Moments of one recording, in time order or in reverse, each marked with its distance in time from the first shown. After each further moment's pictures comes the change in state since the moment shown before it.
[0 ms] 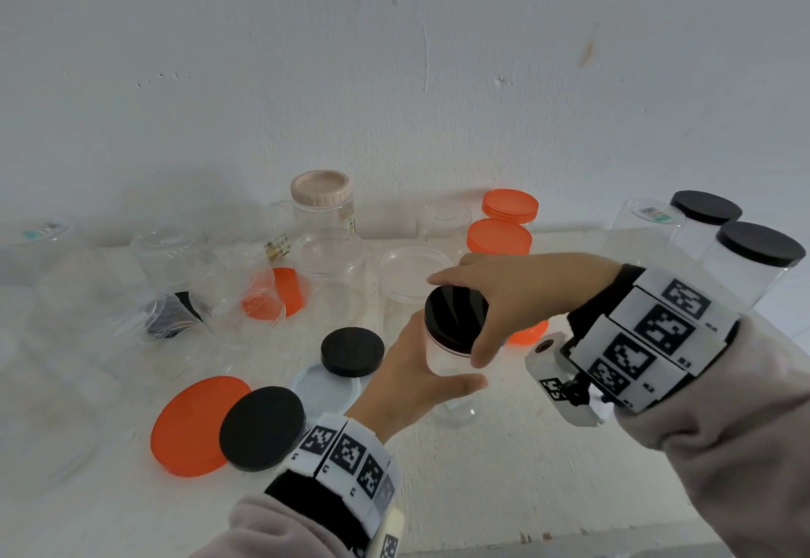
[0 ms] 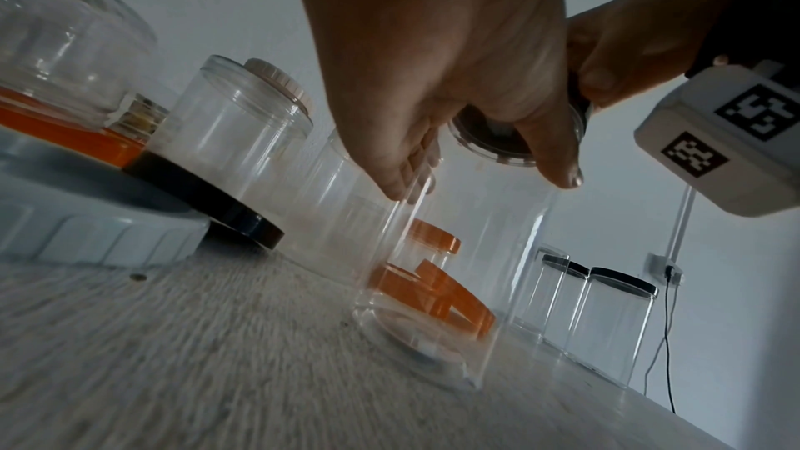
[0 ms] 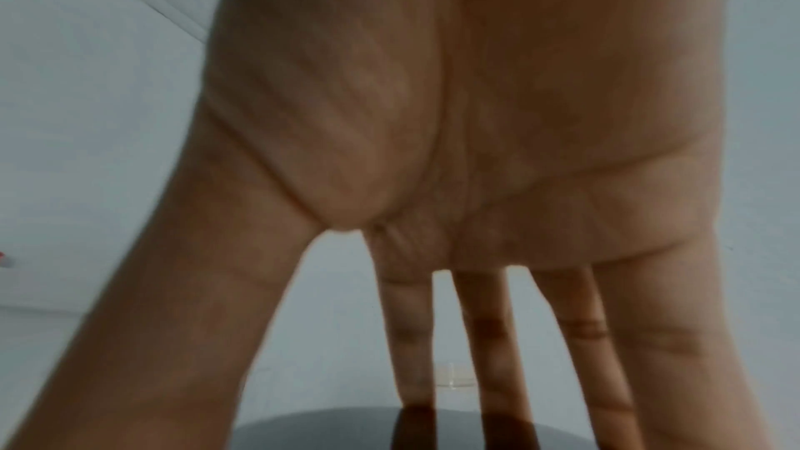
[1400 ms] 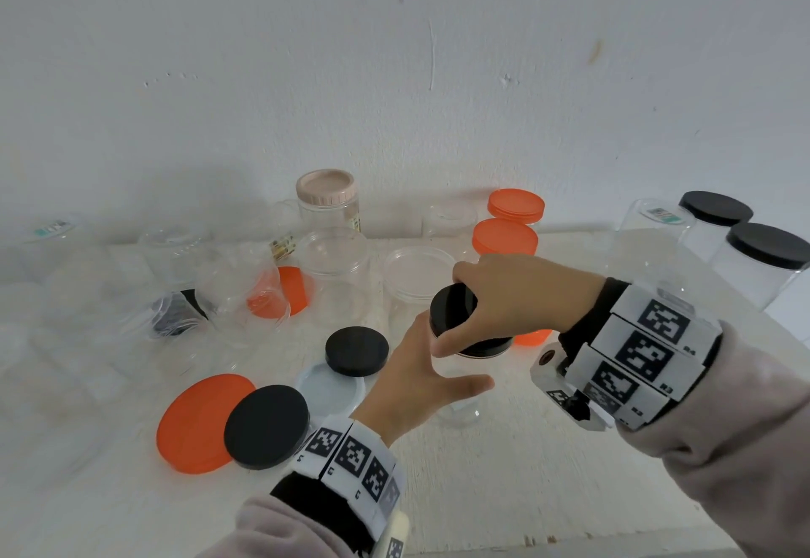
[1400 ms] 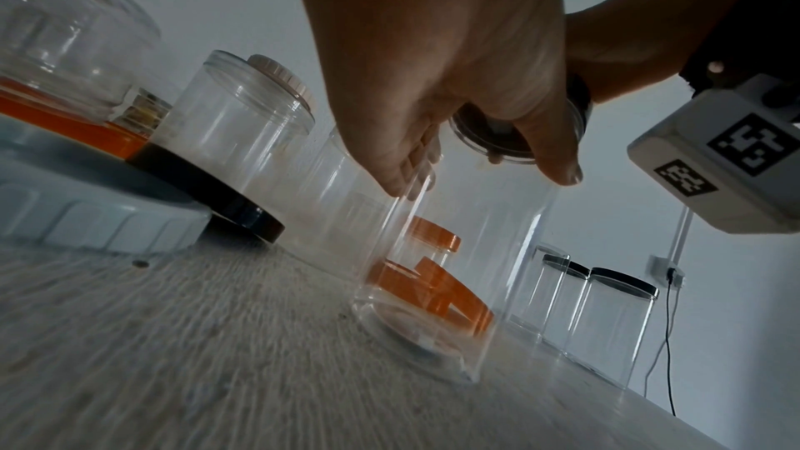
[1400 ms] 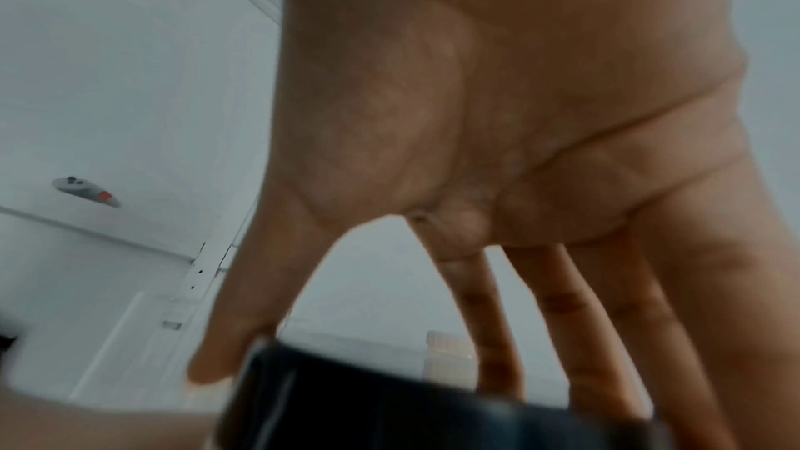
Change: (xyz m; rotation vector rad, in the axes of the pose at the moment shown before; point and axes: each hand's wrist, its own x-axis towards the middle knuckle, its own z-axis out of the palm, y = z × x) left_hand -0.002 0.000 0.001 -0.026 0.001 0.003; right_hand 0.011 -0.007 0.015 -0.143 0.193 0.067
